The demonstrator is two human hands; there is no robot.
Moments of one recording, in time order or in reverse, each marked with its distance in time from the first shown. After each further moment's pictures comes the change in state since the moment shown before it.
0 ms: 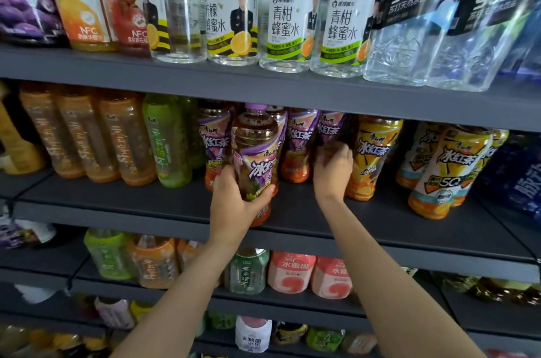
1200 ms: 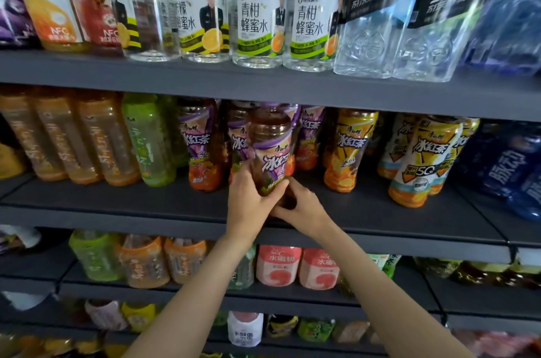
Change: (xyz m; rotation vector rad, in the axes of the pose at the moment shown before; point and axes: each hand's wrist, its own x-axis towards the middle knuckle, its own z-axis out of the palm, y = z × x) left_hand -0.012 0.027 0.040 -0.020 -0.100 0.055; right_hand -0.054 0.024 -0.042 0.118 -0.710 -0.261
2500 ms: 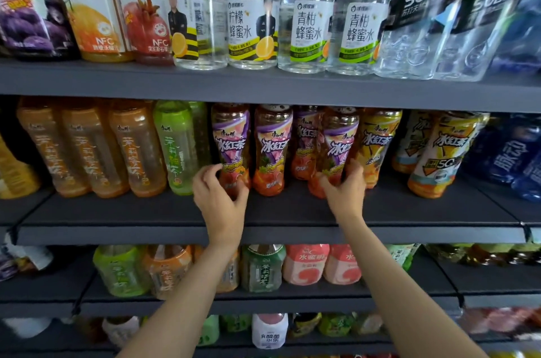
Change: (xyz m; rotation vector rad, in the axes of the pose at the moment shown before) left_hand 0.016 -0.067 -0.069 0.113 0.295 0.022; right_hand 0.018 -0.013 0.019 0.005 0.713 0.400
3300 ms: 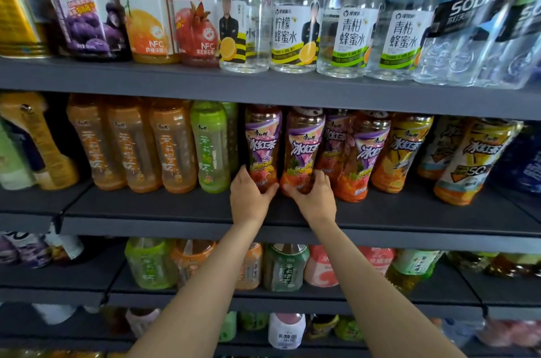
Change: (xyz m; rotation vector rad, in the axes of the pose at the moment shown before) left_hand 0.028 -0.019 0.005 0.058 -0.424 -0.264; right_hand -0.045 -0.034 0.069 -0.211 -0.249 -0.076
